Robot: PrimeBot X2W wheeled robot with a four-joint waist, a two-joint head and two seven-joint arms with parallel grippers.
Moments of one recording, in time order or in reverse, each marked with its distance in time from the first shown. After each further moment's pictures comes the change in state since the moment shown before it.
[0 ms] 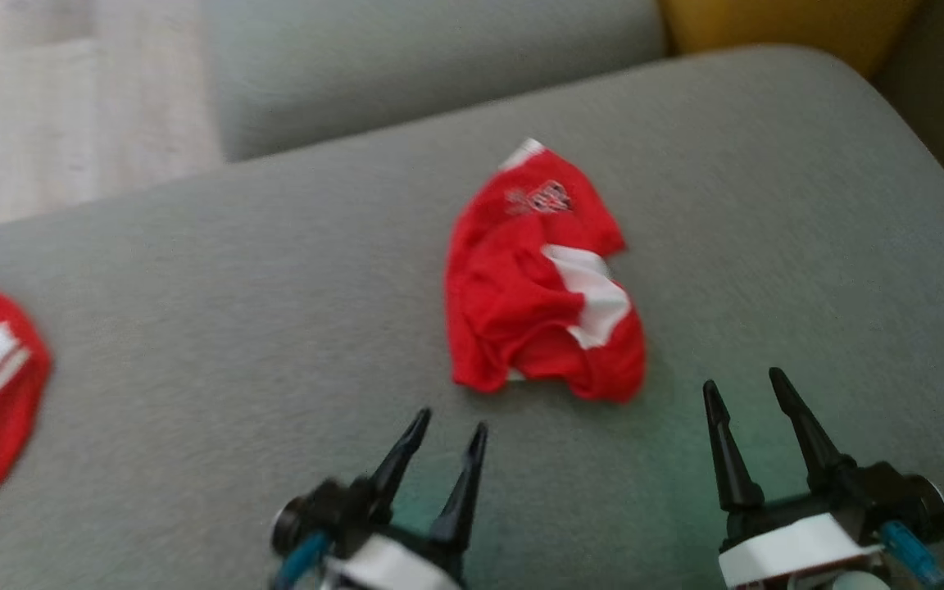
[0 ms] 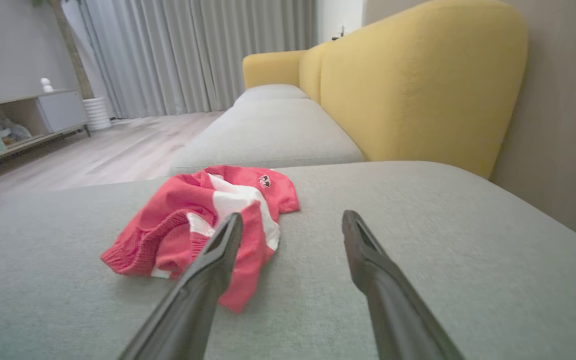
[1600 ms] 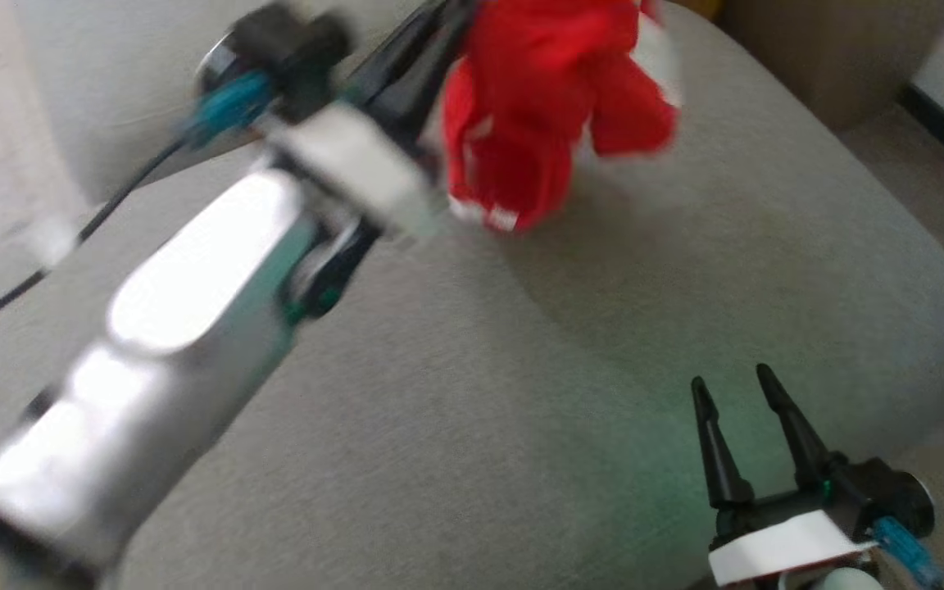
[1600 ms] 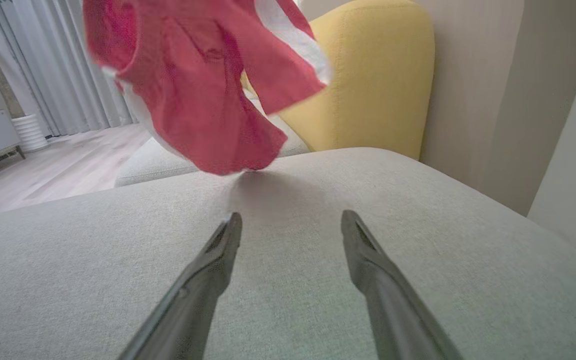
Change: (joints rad) left arm -0.940 0.205 -0.319 0.016 -0.438 0.049 0.191; right arm -0.013 -0.001 0.038 0.001 0.041 0.000 0.000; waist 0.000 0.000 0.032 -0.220
